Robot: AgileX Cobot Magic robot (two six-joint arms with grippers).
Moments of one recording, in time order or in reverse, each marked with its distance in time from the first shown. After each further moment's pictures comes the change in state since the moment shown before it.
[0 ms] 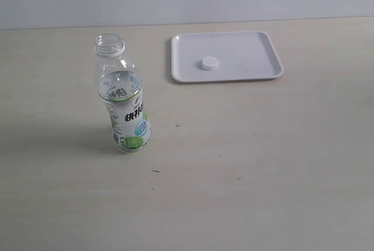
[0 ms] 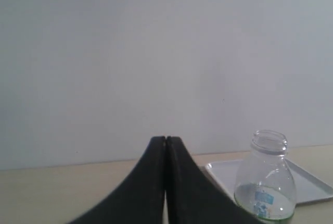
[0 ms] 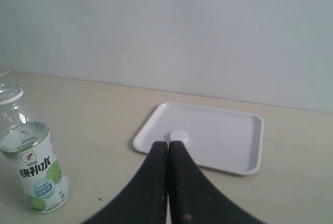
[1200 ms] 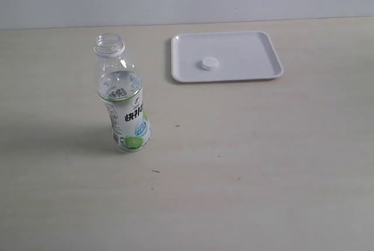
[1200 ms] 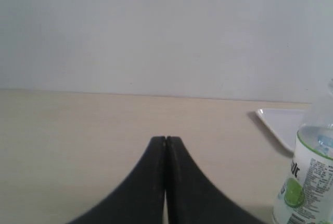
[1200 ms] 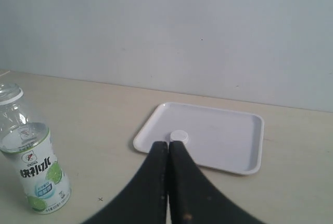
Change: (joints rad) left arm 0.000 -0.147 0.000 -0.042 0.402 0.019; right arm 0.000 0.000 0.000 0.000 0.000 0.002
